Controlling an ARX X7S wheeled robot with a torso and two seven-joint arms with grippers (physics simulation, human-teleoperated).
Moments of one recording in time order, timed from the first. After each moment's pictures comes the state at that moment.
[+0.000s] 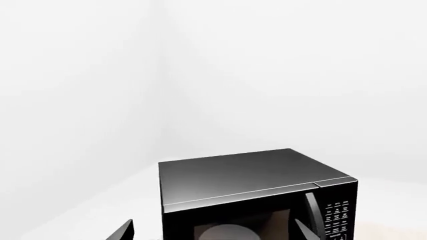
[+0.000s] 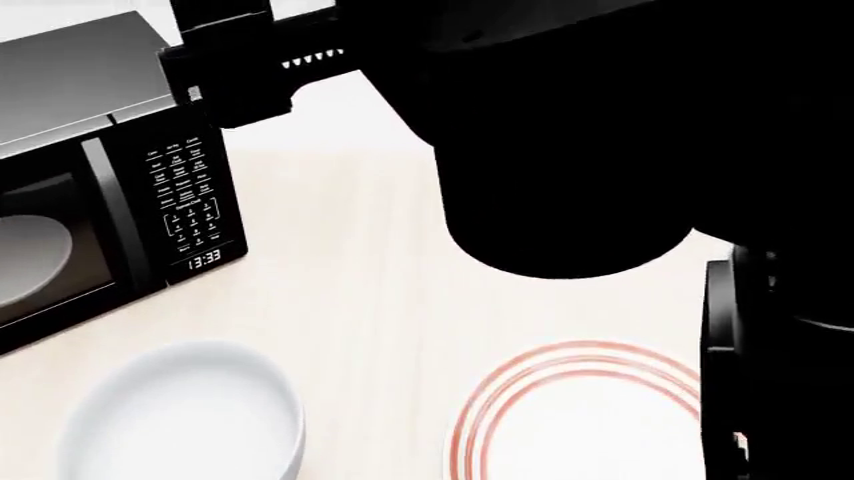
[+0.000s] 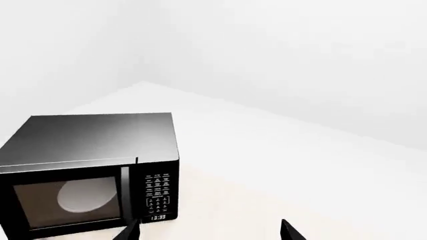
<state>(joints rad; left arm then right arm) -0.19 -0.65 -0.72 1.00 -1.21 -1.14 -0.73 1.61 0.21 -0.30 0.06 1.84 1.43 1.21</state>
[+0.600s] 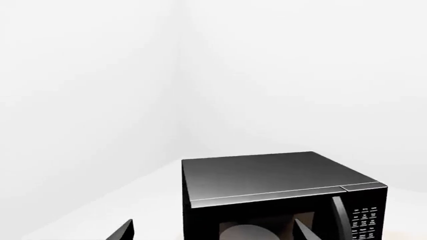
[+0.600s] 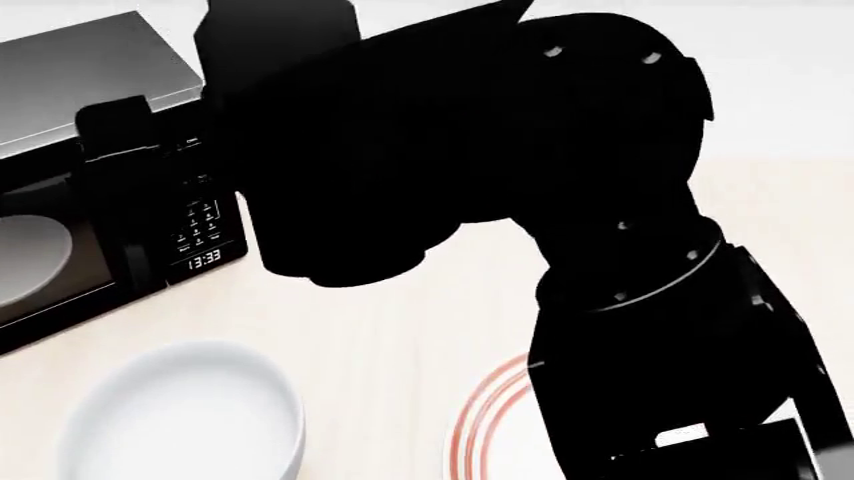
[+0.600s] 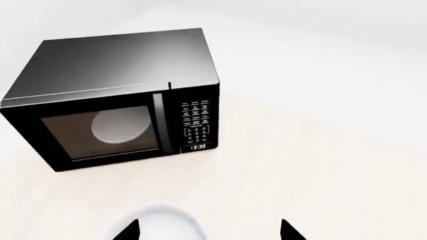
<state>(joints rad) -0.06 -0.65 -0.83 1.00 -1.17 -1.07 -0.69 1.55 0.06 -0.50 0.29 1.90 1.31 1.25</state>
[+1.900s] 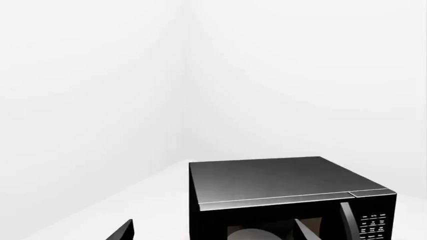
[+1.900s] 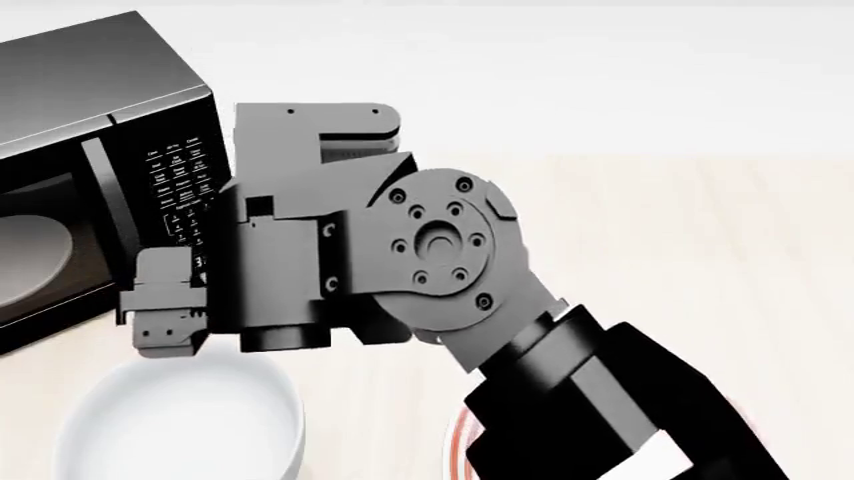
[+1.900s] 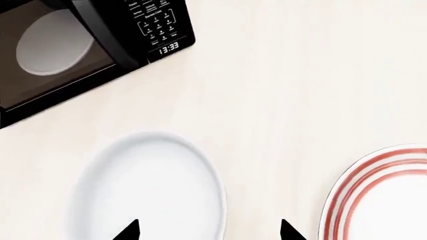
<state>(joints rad) 0.01 -0.68 -0.86 1.00 -1.20 -1.00 -0.72 1.42 0.02 -0.85 0.51 2.05 0.96 1.30</state>
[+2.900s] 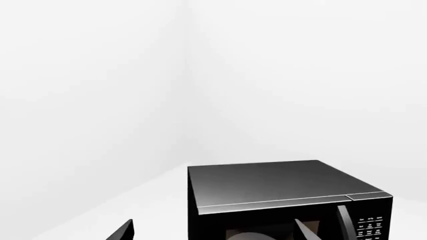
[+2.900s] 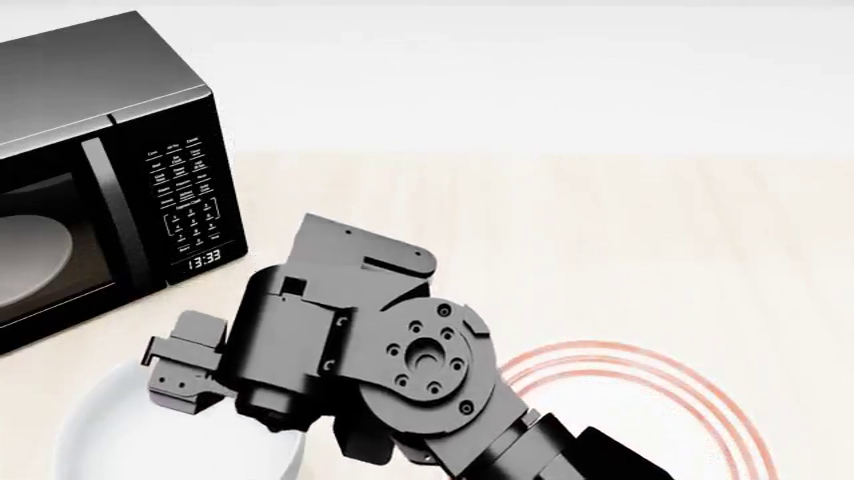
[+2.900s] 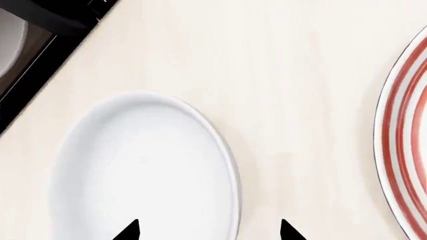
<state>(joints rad) 0.05 -0.70 -0.87 1.01 -1.21 -0.94 -0.73 1.21 0.02 -0.93 0.51 2.15 0.60 1.32</state>
